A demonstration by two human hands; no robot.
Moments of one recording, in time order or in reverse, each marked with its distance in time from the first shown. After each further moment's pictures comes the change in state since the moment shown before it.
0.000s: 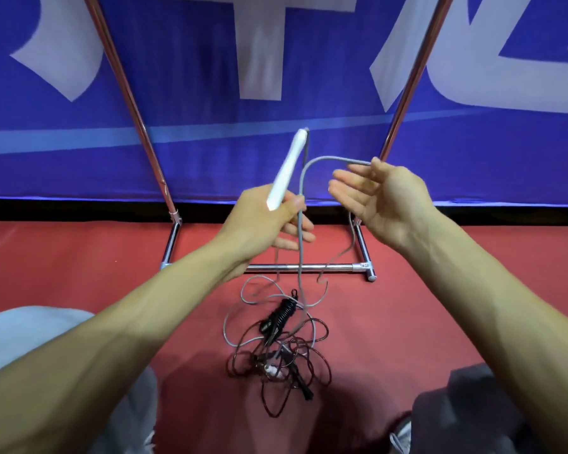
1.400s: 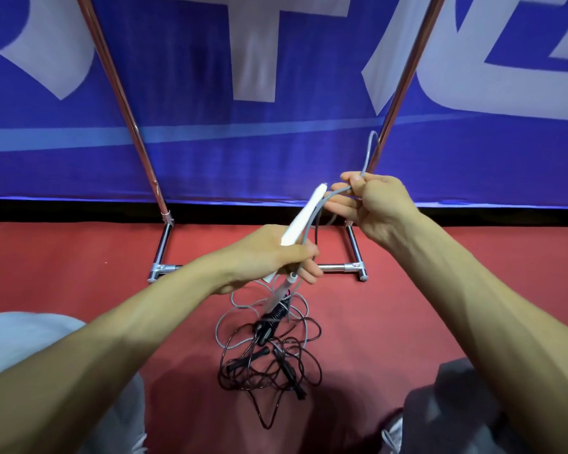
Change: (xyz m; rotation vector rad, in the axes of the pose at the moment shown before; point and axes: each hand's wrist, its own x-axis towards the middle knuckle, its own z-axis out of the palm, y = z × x) left_hand -0.012 -0.013 -0.001 0.228 -0.378 -0.175; right_hand 0.009 0.009 0.000 -0.242 0.052 -0.083
